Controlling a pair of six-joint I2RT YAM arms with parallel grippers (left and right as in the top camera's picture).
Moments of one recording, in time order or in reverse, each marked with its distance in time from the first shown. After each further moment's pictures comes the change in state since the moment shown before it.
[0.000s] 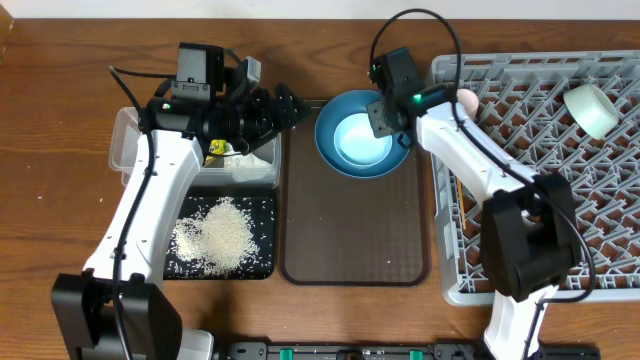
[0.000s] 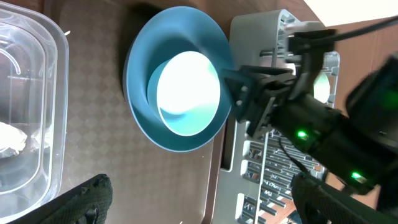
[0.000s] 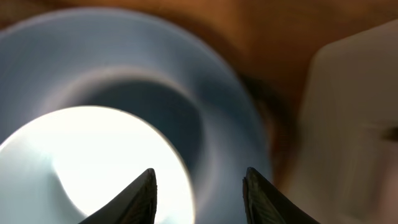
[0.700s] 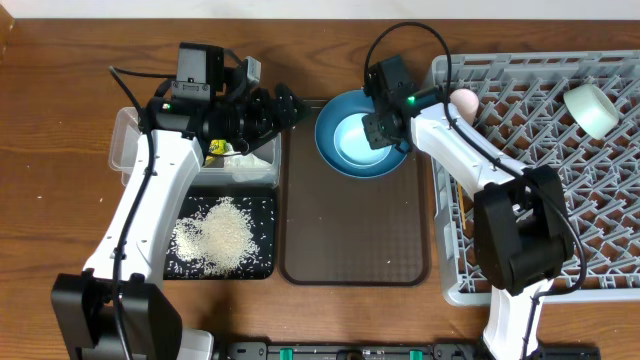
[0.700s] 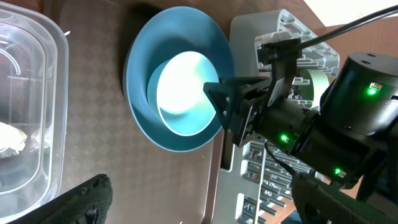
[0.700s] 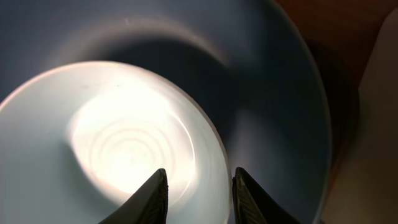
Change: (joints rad) left arm 0.000 0.000 0.000 0.000 0.000 0.000; right arm 0.003 0.029 -0.002 -0.060 -0.079 -0.003
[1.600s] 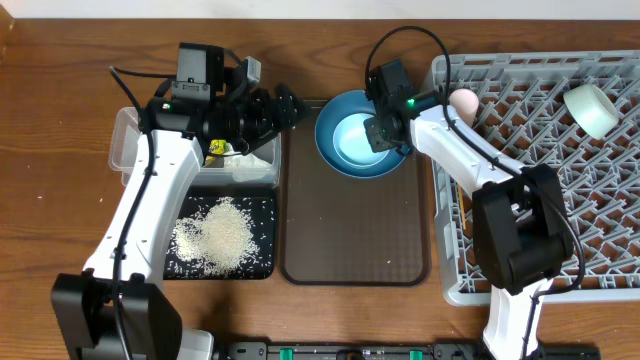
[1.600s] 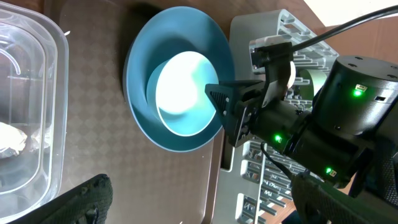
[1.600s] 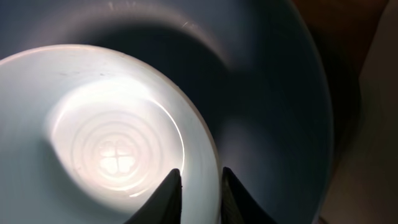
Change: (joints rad) left arm 0.000 0.000 0.000 0.000 0.000 0.000; right arm 0.000 0.004 -0.022 0.010 0.022 0.000
